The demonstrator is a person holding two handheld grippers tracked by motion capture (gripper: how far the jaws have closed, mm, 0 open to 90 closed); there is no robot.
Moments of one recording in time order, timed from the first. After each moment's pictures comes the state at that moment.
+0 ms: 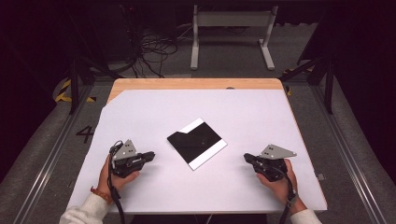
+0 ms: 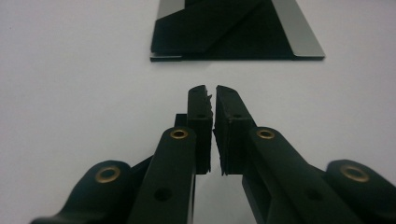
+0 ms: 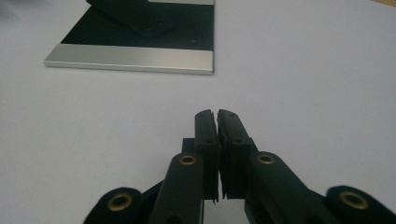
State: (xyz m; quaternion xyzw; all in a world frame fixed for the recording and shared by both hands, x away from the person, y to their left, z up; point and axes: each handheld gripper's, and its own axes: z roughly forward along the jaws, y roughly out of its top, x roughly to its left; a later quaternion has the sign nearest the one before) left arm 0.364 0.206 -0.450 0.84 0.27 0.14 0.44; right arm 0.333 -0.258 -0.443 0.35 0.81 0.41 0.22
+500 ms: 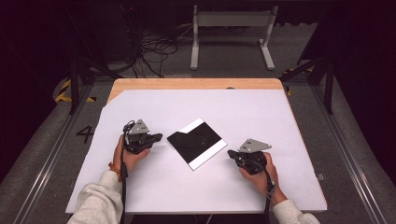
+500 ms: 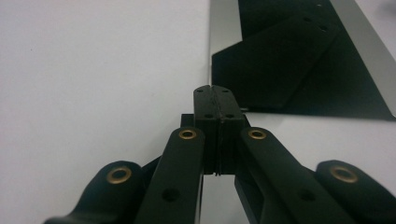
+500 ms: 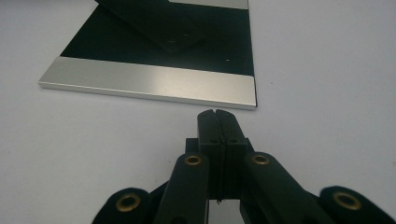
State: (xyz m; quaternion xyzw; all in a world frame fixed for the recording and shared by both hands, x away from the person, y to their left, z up) left arm 0.439 0.178 -0.453 0.84 0.31 0.14 0.42; right arm 0.359 -0.213 -0.451 0.34 0.83 0.39 0.21
